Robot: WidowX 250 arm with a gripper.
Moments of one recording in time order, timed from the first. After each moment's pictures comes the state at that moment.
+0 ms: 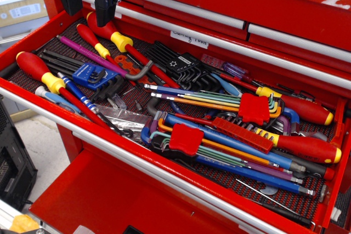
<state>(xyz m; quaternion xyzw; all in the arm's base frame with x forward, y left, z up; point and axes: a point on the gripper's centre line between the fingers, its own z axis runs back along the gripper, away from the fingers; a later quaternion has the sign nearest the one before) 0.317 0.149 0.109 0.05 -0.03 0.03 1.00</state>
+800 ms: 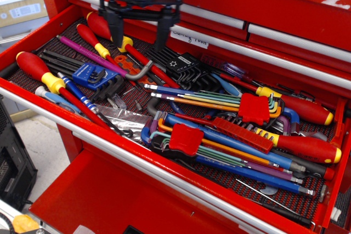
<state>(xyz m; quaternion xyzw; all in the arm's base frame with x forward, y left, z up) 0.316 0.047 0.102 0.03 0.00 0.32 0.95</state>
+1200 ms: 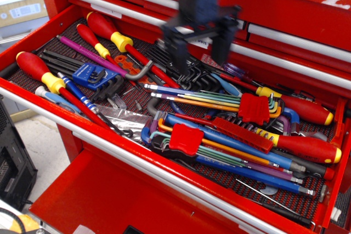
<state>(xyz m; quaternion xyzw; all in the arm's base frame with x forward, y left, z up) 0.317 -0.034 0.087 -0.01 -0.01 0.48 0.88</state>
